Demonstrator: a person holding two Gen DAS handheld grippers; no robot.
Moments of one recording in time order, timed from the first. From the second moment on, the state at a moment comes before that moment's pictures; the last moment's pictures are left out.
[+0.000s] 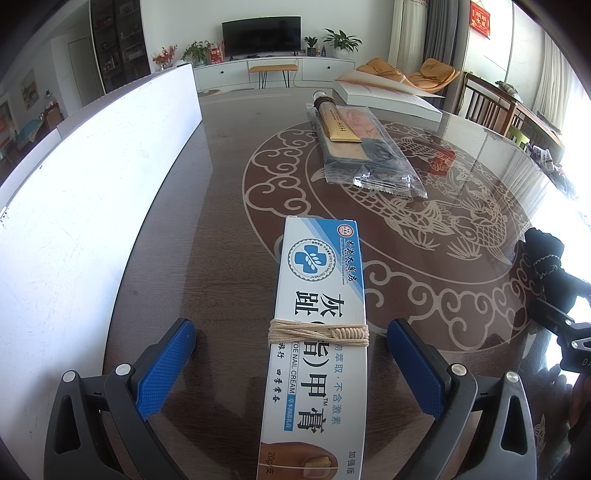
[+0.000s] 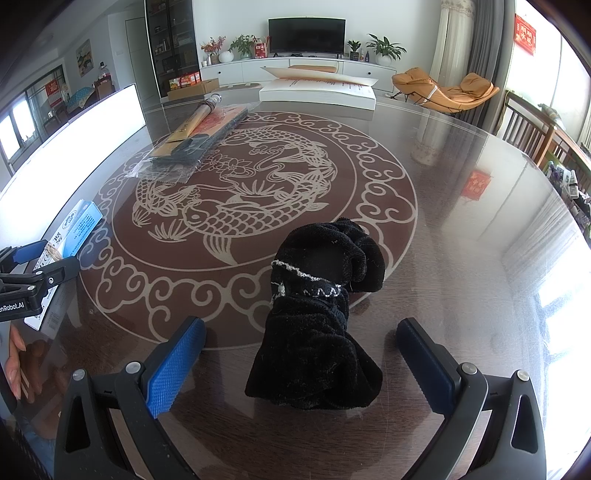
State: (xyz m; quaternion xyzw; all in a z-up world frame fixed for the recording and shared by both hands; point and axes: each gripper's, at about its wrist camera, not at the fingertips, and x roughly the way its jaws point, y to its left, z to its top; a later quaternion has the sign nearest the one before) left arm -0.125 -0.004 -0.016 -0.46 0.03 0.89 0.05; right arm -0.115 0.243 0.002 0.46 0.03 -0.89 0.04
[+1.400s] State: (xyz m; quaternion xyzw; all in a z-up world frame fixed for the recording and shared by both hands) left arm -0.081 -0.245 0.116 -0.39 -0.07 0.91 -0.09; right arm -0.156 -0.084 0.165 0.39 0.00 -0.85 0.35
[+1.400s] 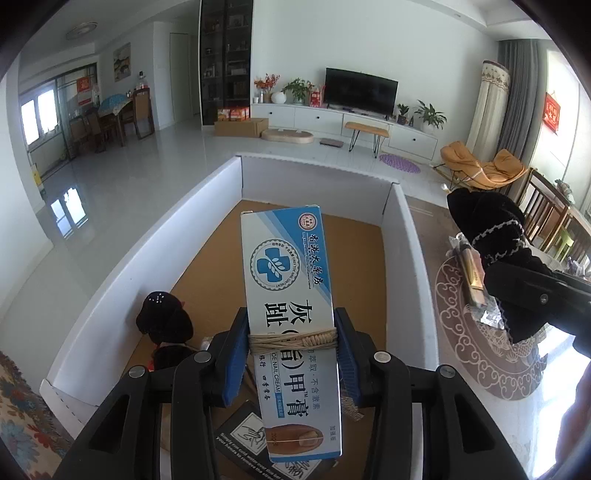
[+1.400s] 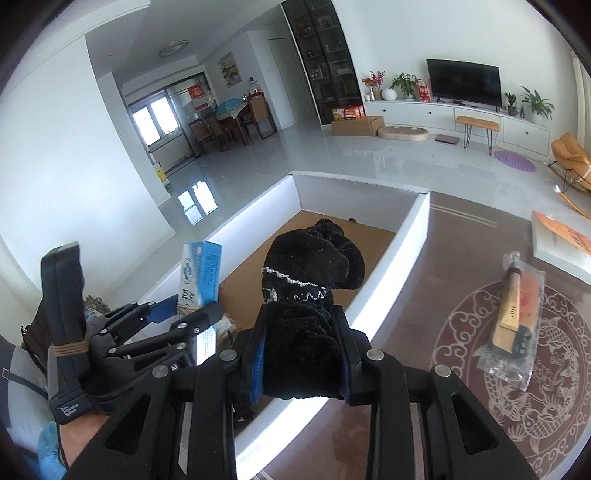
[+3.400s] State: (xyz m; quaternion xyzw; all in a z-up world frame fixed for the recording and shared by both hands) left arm -0.361 0.040 0.008 -0.48 -0.03 0.88 0.06; right arm -0.112 0.255 0.002 0.46 0.01 -0.89 0.01
